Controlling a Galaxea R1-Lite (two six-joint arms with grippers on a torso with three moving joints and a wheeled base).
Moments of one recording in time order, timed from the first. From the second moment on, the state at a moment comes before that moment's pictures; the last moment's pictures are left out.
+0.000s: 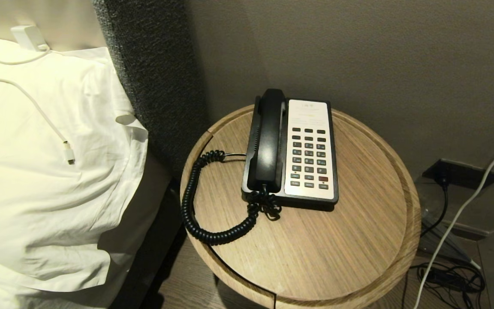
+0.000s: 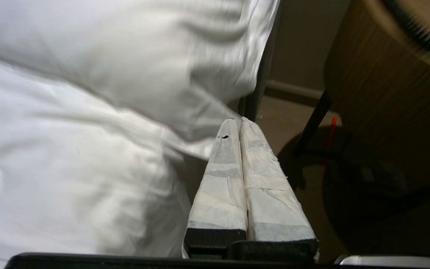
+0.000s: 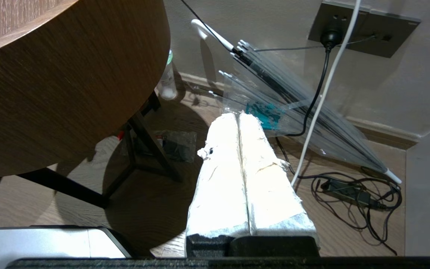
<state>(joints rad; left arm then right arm) 0.00 0.01 -0.15 0.07 -0.02 0.03 0.00 0.01 0.00 0.00 0.01 -0.02</state>
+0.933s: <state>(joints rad) -0.25 1.14 -1.47 0.72 -0.25 -0.18 0.00 0.01 0.00 0.00 0.01 -0.02</state>
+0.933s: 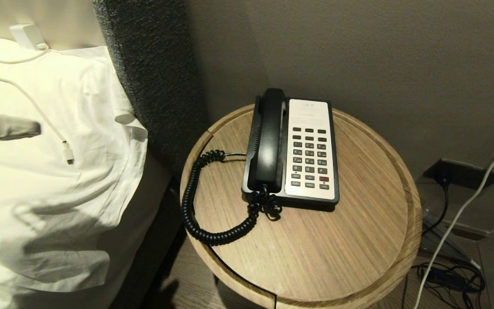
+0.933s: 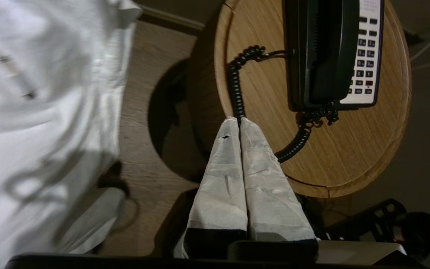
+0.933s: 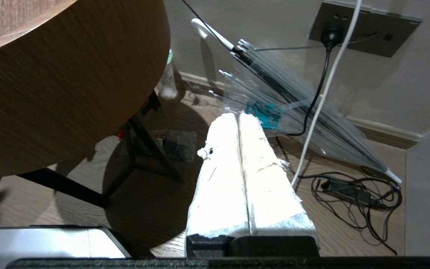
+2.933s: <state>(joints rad) -0.89 1.81 -1.93 0.66 0.36 -0.28 0.00 0.01 0.00 0.00 0.01 -0.02</state>
